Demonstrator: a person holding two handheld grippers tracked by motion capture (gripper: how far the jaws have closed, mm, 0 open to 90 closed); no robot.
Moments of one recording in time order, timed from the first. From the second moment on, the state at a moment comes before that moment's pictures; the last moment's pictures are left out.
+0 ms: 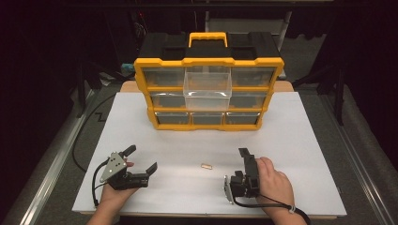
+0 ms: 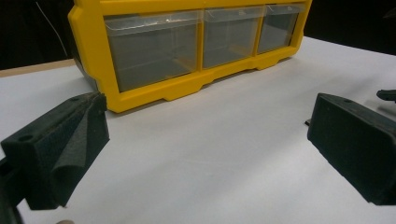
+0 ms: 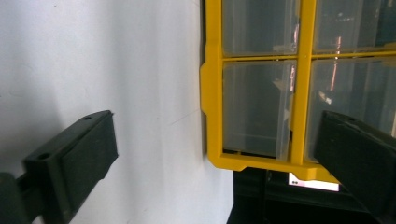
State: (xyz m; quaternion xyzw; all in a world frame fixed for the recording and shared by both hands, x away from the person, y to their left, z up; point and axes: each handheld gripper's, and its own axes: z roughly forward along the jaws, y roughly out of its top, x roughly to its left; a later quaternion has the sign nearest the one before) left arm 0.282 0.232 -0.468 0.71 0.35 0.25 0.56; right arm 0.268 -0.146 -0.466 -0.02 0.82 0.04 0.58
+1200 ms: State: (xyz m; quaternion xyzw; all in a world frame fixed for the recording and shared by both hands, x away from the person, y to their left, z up) left arm 0.283 0.234 -0.468 0.71 0.36 0.24 0.56; right arm 0.286 -0.181 -0.464 0.29 0.82 0.30 0.39
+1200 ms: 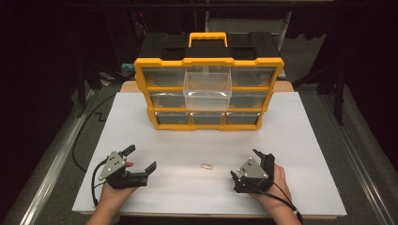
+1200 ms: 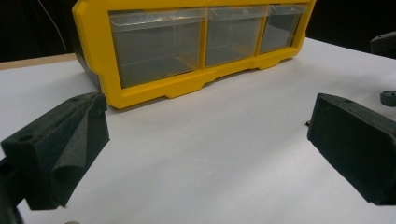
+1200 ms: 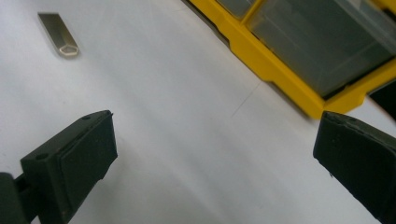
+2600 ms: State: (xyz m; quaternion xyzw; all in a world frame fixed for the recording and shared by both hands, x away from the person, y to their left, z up) left arm 0.286 0.233 -0.469 0.72 0.35 0.22 0.55; right arm 0.294 -0.204 -0.455 0.40 0.76 0.45 0.26
